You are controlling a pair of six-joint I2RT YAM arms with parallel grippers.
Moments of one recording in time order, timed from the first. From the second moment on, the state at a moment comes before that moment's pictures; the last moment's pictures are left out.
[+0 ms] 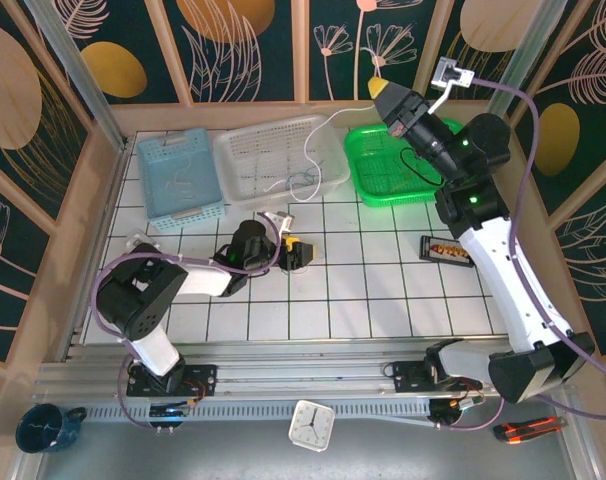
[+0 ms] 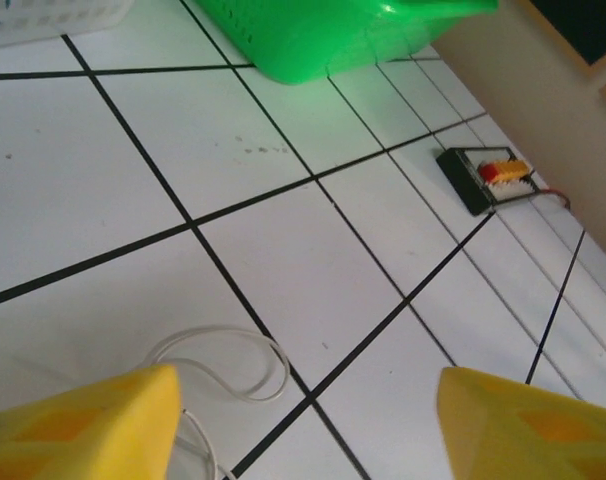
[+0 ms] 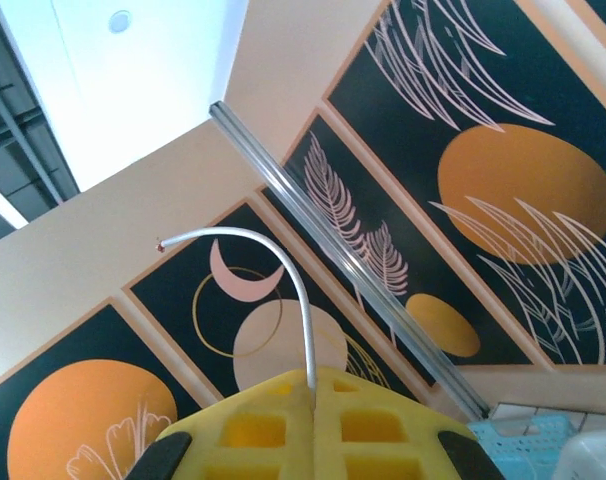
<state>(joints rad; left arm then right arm) -0.65 1.69 0.63 0.65 0.36 -0.48 0.34 1.23 1.38 0.23 -0.47 0.91</state>
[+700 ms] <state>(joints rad) -0.65 1.35 0.70 0.41 0.36 -0.47 0.33 1.19 1.14 0.14 -0.47 0.74</state>
